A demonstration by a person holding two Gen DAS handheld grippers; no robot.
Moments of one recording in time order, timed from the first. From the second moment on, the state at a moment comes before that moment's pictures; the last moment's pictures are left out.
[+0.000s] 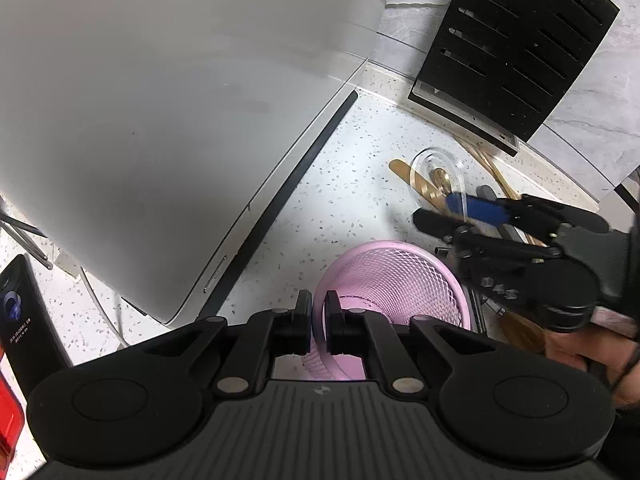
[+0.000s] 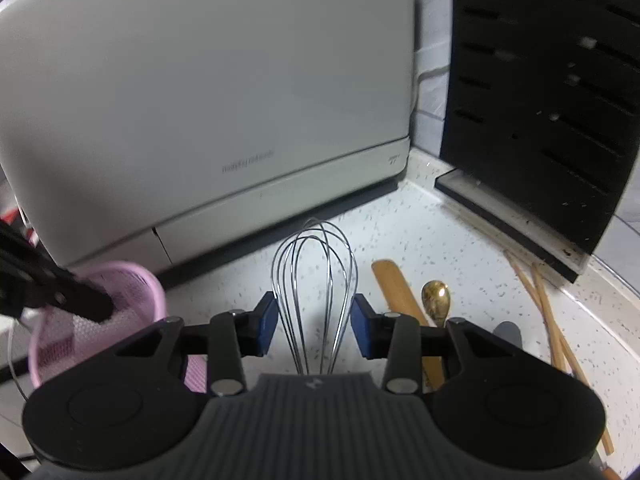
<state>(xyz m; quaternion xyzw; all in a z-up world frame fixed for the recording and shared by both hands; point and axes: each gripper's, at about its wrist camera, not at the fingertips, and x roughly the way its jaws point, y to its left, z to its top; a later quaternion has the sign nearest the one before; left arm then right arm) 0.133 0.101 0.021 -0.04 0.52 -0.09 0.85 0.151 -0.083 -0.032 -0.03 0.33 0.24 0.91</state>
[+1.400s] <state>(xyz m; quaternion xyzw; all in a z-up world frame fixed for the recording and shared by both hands) 0.141 0.086 0.016 -0.03 0.53 -0.09 0.84 0.069 -0.130 0.076 0.09 0.16 0.31 0.93</state>
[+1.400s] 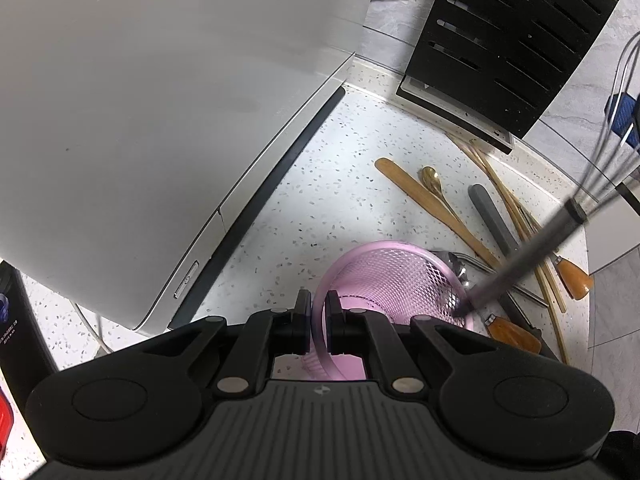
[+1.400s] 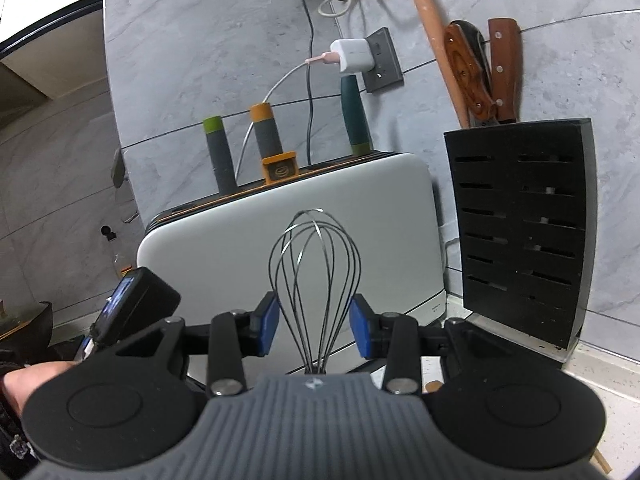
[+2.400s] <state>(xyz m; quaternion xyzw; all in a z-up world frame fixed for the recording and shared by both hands) 0.126 0.096 0.031 -0.04 0.52 -0.12 0.85 0.097 -0.095 0.021 0.04 0.25 0.32 0.91</state>
